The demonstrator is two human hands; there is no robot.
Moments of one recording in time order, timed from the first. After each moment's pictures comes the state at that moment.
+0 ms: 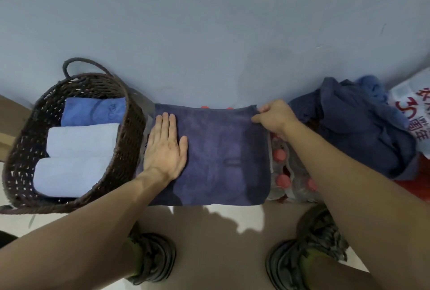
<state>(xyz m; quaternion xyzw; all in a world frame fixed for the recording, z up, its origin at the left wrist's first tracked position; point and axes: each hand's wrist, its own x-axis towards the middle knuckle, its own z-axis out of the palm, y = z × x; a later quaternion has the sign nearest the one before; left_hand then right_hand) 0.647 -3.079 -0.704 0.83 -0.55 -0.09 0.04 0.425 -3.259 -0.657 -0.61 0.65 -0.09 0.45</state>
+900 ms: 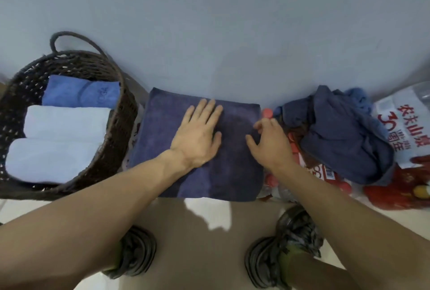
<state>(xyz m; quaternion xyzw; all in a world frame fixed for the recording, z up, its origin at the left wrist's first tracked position) 0.592 -3.119 -0.684 0.71 -0.69 -0.06 0.12 0.395 -3.194 -0.670 -0.81 0.54 -0.10 0.18</state>
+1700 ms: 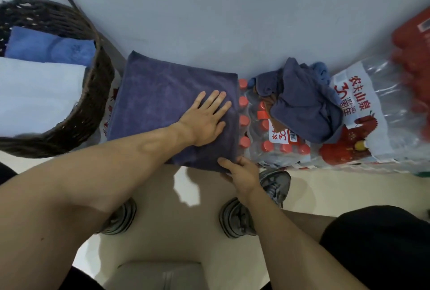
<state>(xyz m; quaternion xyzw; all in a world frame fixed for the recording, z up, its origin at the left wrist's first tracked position) 0.528 -3.116 -0.710 0.61 -0.79 -0.08 0.01 0.343 -3.053 -0.706 -0.36 0.67 -0.21 0.61</state>
